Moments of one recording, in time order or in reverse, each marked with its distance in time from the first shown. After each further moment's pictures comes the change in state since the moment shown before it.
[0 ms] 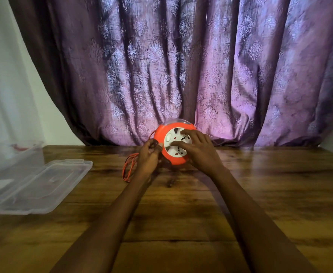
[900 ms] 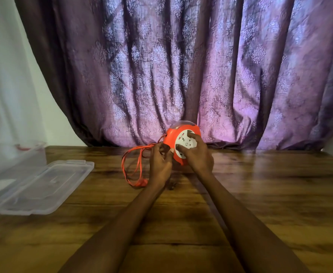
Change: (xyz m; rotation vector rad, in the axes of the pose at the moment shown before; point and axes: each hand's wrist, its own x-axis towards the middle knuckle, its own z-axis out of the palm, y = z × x) left_hand -0.017 -0.011 0.026 0.211 0.094 0.206; right_hand 0.018 -0.033 0.017 0.730 0.107 0.943
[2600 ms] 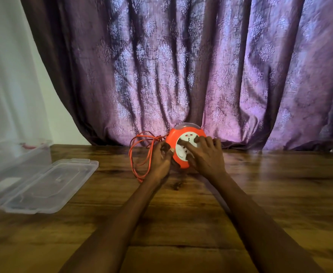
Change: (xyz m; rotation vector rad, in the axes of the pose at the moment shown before) left_hand 0.007 0.014 -0.018 -0.027 -0.095 -0.087; right_hand 0.020 0.037 -0.003 -0.807 0.195 -0.906
